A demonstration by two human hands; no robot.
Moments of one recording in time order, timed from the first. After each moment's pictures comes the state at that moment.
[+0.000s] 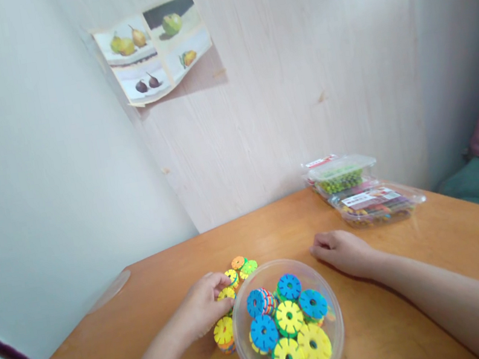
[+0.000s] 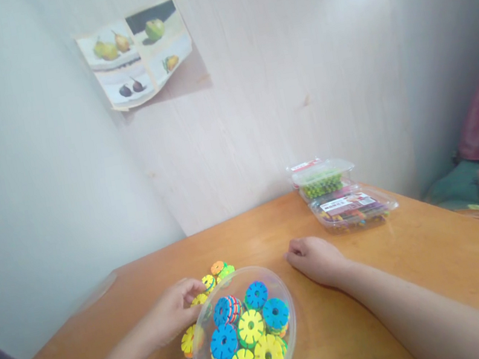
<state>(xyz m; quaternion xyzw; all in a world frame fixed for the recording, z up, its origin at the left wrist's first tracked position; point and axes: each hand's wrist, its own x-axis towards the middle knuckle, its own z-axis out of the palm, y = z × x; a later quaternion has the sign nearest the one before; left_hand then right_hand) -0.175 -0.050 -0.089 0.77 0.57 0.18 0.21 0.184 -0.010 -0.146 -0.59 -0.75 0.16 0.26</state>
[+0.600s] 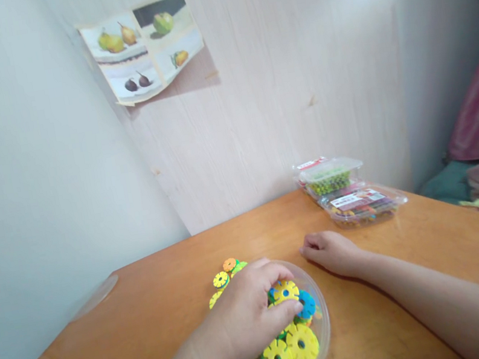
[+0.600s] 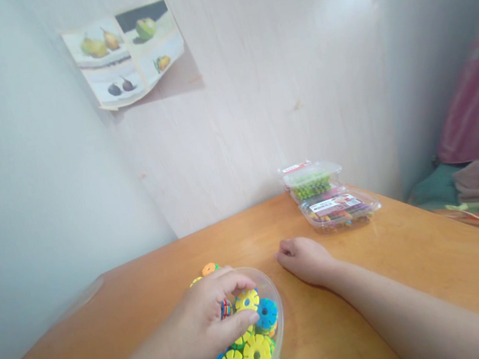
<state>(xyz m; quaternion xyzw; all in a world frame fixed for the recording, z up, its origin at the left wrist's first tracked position) -0.051 -0.111 -0.027 0.87 0.42 0.18 0.19 0.183 -0.011 -0.146 -0.59 -0.74 0.16 0.27</state>
